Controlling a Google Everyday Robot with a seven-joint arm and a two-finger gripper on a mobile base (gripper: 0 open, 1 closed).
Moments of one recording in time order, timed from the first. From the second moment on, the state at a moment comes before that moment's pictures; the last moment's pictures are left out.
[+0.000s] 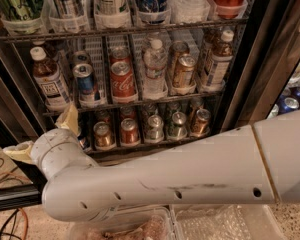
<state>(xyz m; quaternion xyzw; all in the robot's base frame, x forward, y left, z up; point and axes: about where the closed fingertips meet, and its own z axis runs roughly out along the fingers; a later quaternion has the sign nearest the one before) 0.492 0.271 0.823 -0.33 0.69 0.16 0.63</state>
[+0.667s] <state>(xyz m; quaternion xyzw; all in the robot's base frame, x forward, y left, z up) 0.504 0.271 0.821 -0.28 0.69 0.13 0.65</state>
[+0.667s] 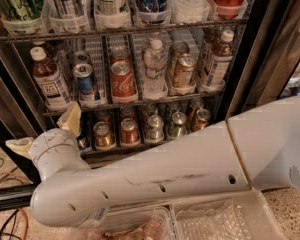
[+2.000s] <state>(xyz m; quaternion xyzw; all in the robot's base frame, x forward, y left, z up) 0.521 0.260 0.824 -0.24 0.69 0.09 0.67</state>
